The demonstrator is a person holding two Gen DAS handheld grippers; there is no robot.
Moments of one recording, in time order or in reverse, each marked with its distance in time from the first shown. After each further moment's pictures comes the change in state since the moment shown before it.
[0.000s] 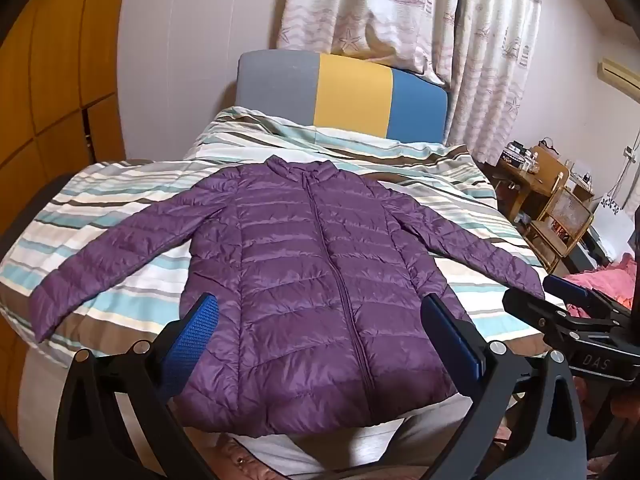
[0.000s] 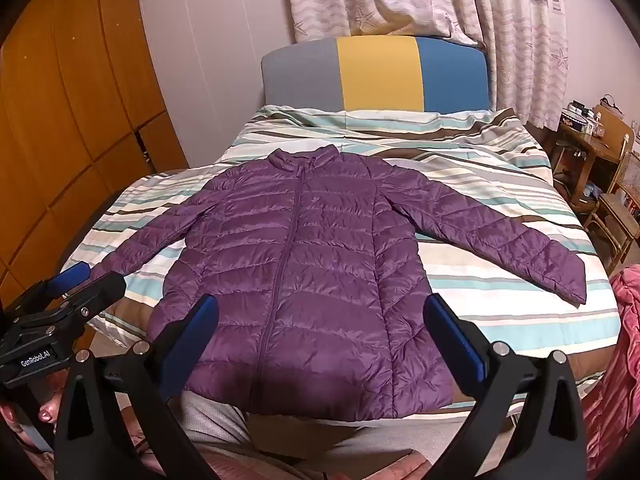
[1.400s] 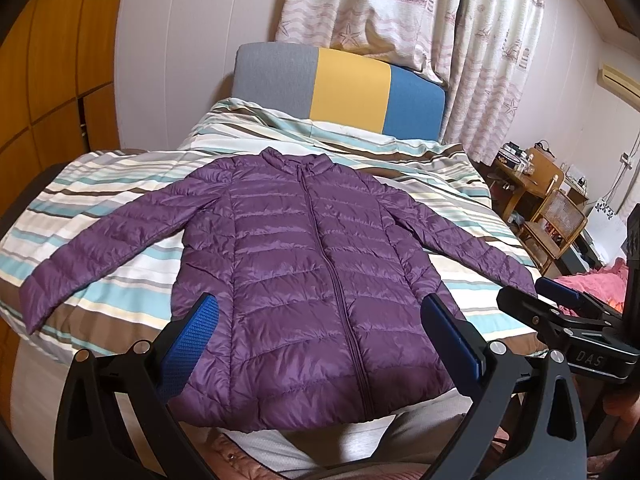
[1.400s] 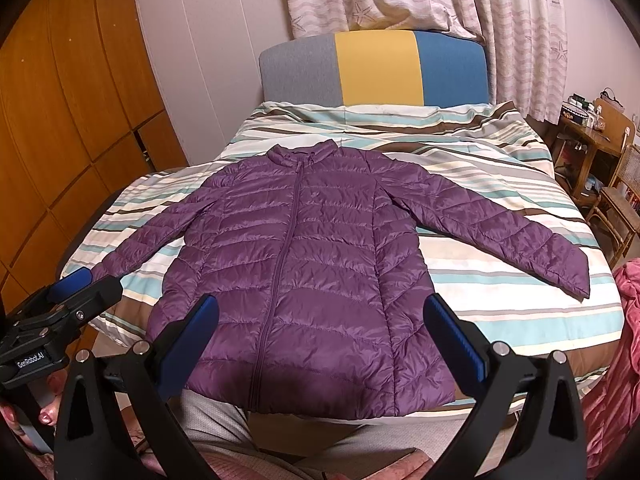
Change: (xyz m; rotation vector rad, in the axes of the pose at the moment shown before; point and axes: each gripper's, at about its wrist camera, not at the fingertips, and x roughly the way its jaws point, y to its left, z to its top) left arm 0.001 -0.003 -0.008 -0.019 0.013 -0.018; right arm 0.008 -0.003 -0.006 0.005 0.011 -0.003
